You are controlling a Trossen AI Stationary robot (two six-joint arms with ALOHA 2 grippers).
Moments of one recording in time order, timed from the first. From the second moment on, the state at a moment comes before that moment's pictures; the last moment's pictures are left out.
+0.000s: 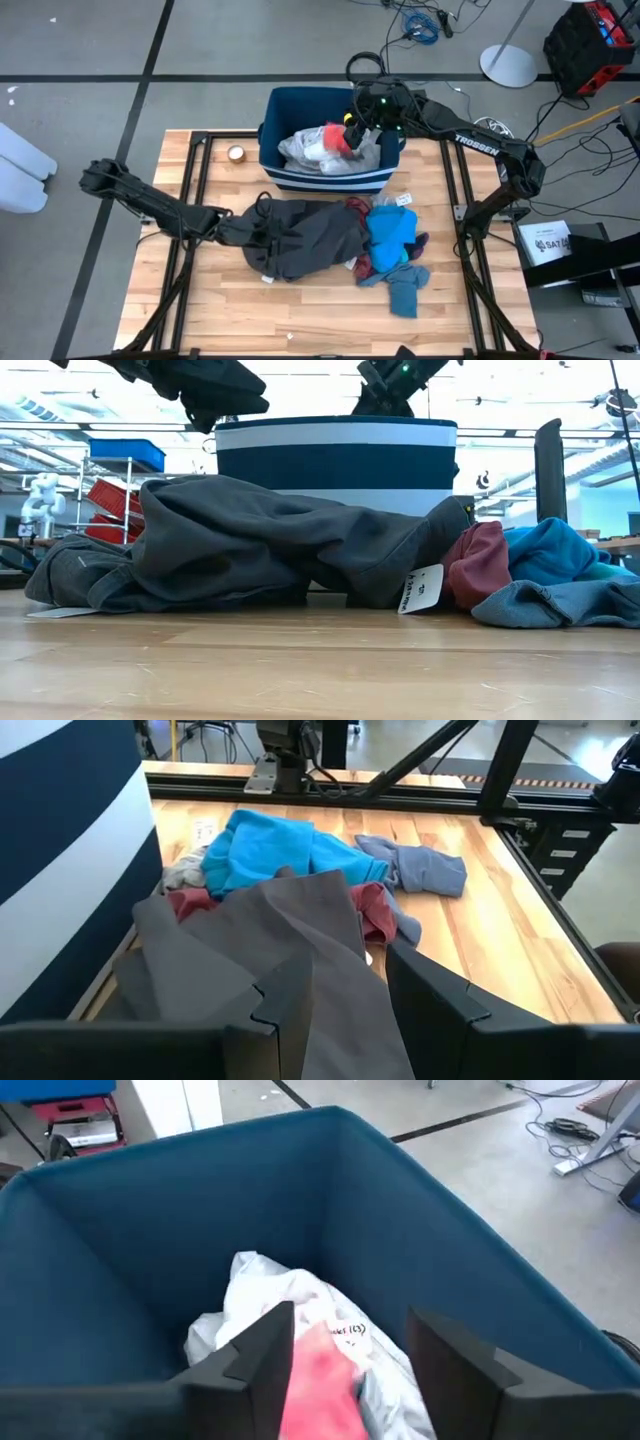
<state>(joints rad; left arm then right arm) -0.34 1.22 0.66 0.21 -0.29 -0.17 -0.49 1.55 1.55 -0.52 0.07 0.00</state>
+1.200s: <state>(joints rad) -0.33 1.22 0.66 0.34 -0.21 -0.10 0.55 1.35 1.05 -0.79 0.08 0.95</state>
